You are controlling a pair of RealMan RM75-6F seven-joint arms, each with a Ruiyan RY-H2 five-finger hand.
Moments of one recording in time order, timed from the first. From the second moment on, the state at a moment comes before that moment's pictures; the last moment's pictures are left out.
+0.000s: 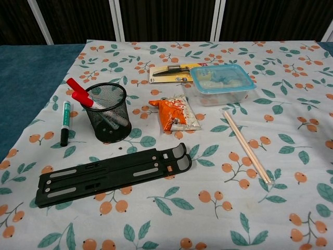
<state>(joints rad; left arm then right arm) -0.34 -1.39 -0.03 -1.12 1.84 1.79 -0.37 0.14 -1.20 0.02 -1.58 -1.59 1.44 0.01</state>
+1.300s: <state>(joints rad) -0.61 -1.38 -0.02 -1.22 1.57 0.99 0.16 0.14 -1.20 0.02 -1.59 -1.56 1.43 0.02</state>
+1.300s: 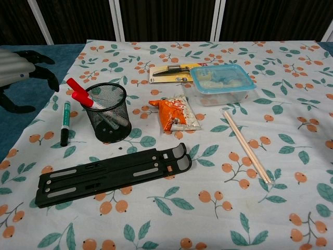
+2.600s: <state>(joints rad) -0.67 -1.52 0.00 -1.14 1.54 0.92 0.27 0.14 -1.18 0.03 -1.61 -1.54 1.40 0.03</state>
